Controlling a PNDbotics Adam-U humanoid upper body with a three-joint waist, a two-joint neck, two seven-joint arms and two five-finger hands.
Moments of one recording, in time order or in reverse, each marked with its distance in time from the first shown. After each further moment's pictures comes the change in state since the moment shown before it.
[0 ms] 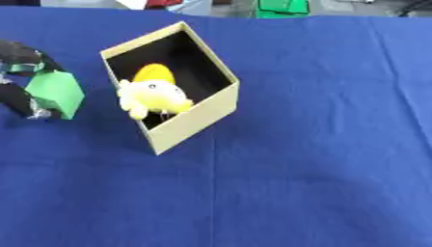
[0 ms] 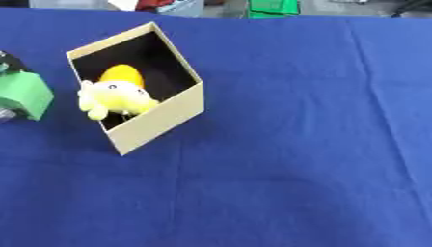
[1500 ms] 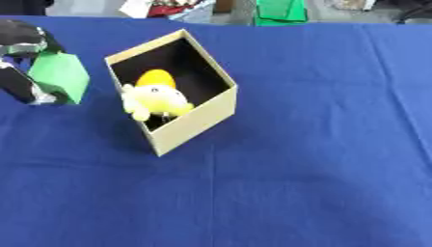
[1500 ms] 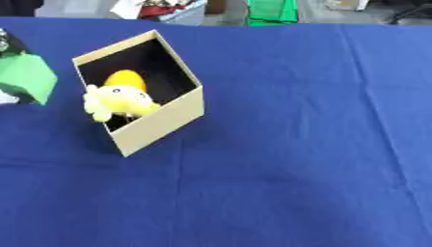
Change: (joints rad) left arm -0.029 -0.016 0.026 -0.111 0.071 0.010 0.110; right arm 0.015 0.007 -0.007 0.000 -0.015 0.007 -0.001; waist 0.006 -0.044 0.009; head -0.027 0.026
